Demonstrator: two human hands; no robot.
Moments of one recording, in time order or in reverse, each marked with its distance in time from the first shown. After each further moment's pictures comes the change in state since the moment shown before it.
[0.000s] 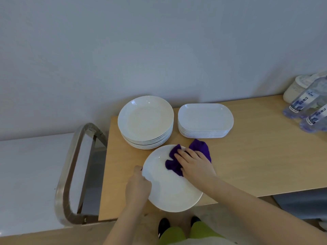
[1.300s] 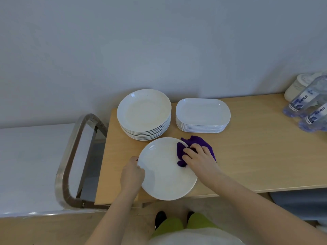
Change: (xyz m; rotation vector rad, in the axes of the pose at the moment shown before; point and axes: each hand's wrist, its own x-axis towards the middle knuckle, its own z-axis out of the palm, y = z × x) left_hand 0.001 0.001 0.003 0.029 0.062 -0.046; right_hand -0.035 0.019 -0.023 -0.090 0.025 -0.081
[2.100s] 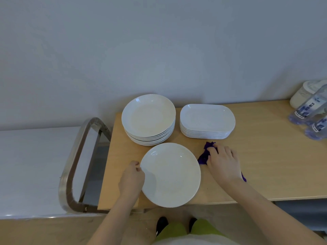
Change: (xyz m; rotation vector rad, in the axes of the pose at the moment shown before) left_hand 0.001 0.002 -0.010 -0.024 0.055 -0.056; right_hand -0.007 0.027 -0.008 0.132 0.146 0.519
